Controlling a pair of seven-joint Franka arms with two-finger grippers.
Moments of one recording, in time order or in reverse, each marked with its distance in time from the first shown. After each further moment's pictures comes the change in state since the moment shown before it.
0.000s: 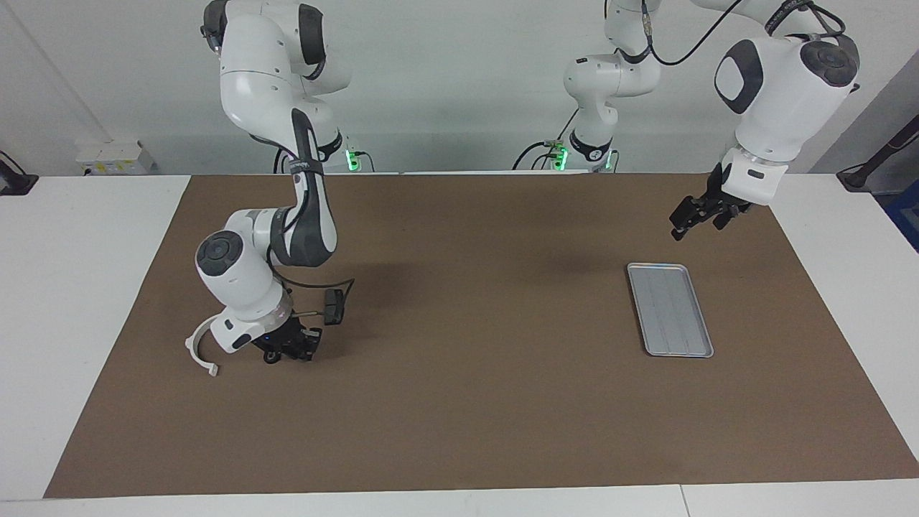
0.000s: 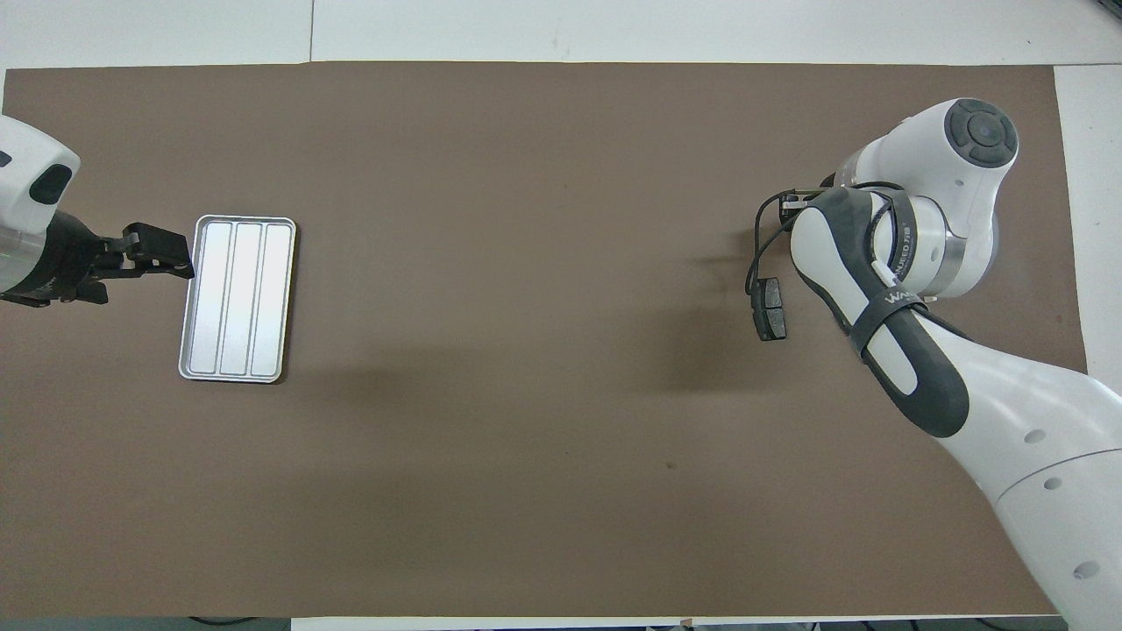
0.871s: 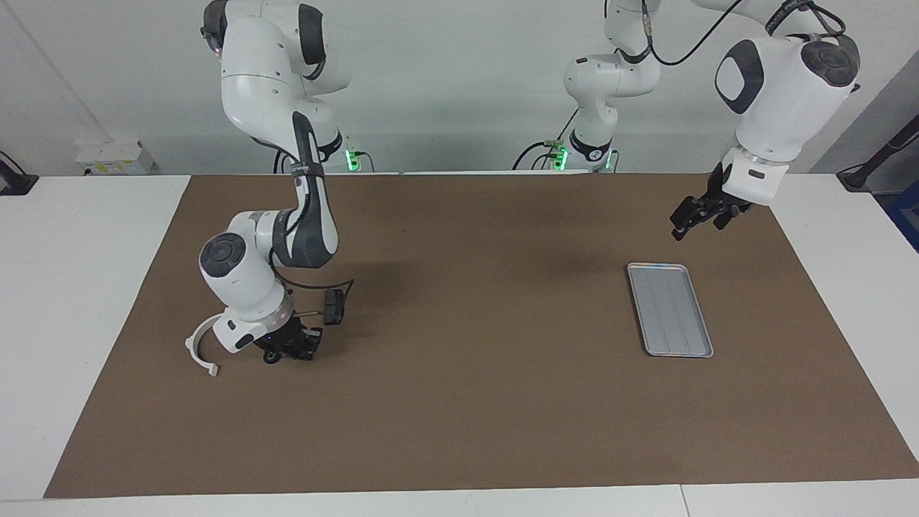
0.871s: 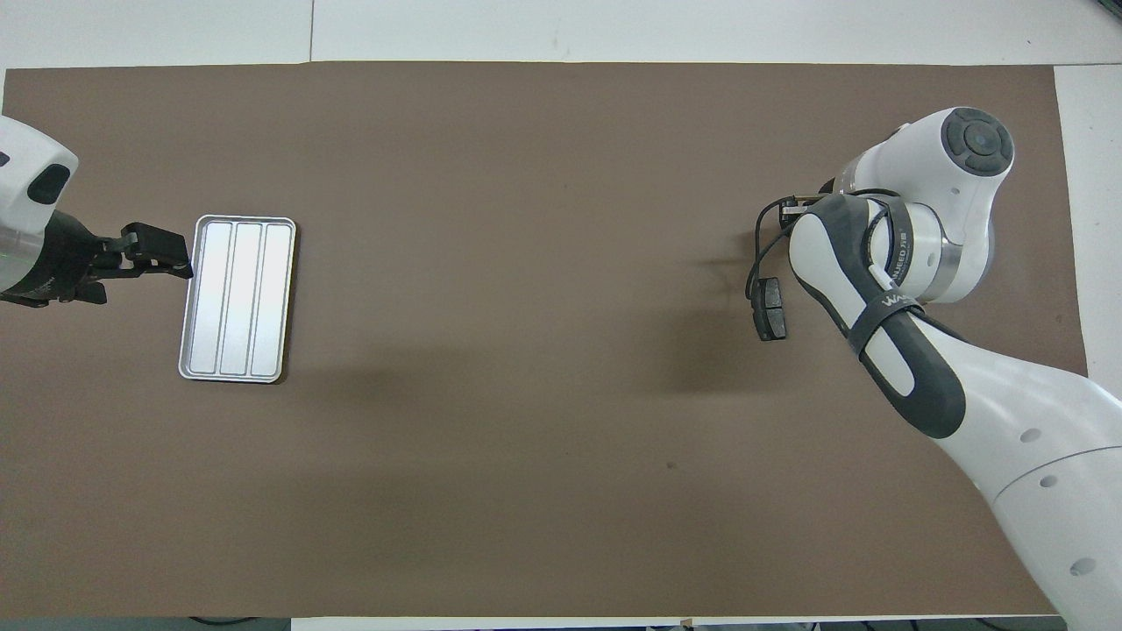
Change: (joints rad) left arm 0.000 0.000 0.002 0.000 0.000 0.000 0.000; right arm -0.001 0.000 0.000 -0.024 0.000 0.029 -0.011
